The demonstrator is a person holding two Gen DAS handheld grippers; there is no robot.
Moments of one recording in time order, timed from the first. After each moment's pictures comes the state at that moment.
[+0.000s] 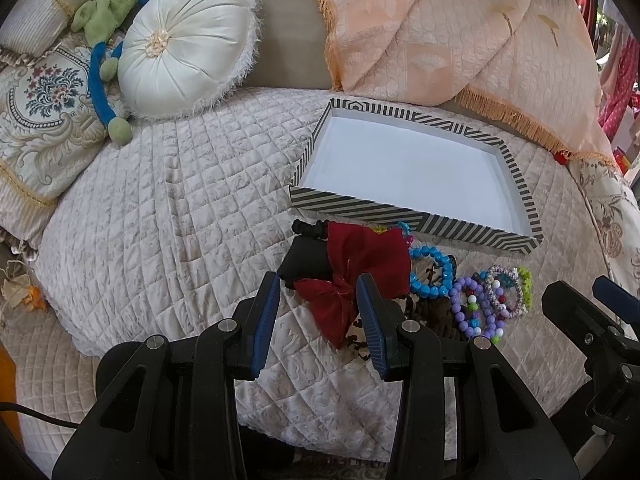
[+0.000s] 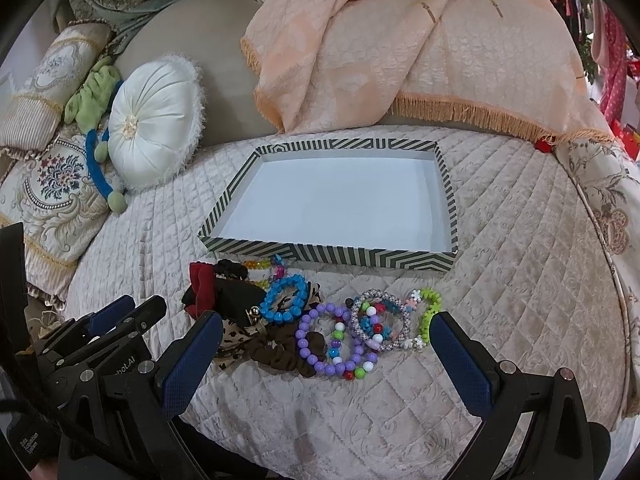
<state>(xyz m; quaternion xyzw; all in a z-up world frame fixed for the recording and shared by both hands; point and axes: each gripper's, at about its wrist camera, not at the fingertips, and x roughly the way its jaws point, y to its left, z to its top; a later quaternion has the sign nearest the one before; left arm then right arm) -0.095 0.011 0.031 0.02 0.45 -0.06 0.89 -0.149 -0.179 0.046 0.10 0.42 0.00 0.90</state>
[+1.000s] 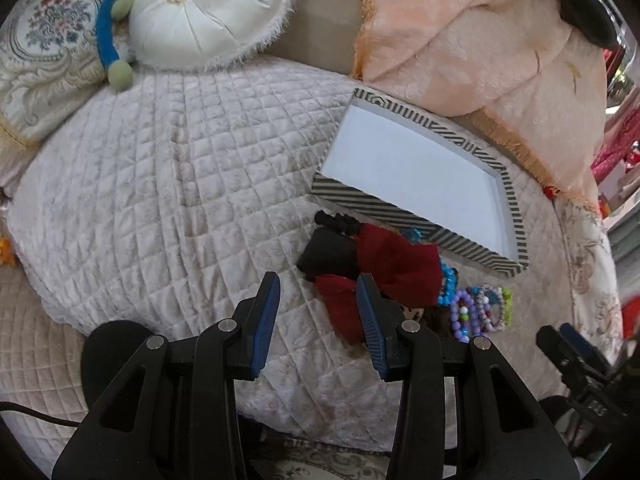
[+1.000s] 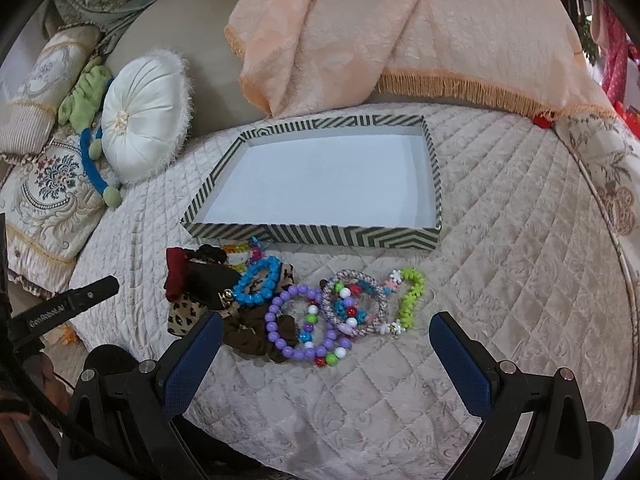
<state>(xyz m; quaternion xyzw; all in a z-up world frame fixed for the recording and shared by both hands) -0.071 0.062 0.029 -0.09 0.50 -0.09 0.86 -0.151 -0.212 0.022 0.12 0.45 0.01 0.89</state>
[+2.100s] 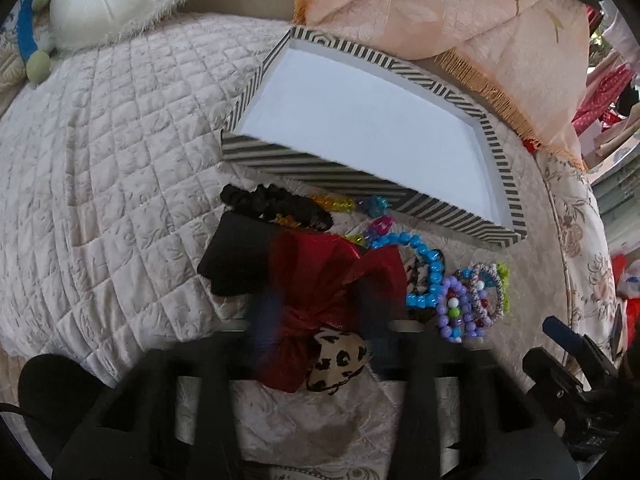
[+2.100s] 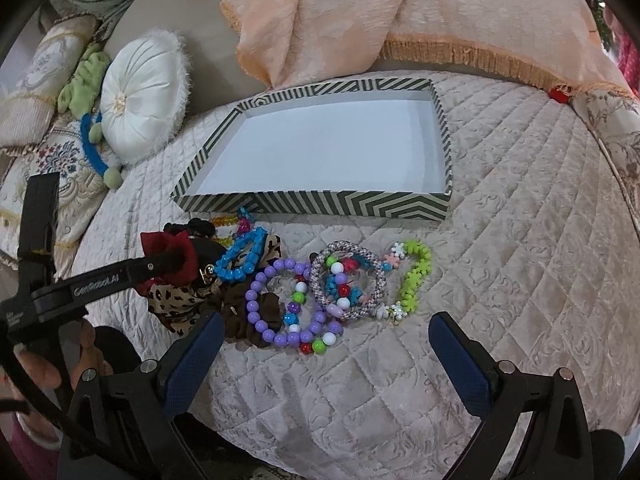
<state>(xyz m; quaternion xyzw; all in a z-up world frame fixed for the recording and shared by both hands) -0.023 0.009 -0.030 -0.06 0.55 -0.16 0.81 -0.141 -0.223 -0.012 0.12 0.48 0.04 0.87</state>
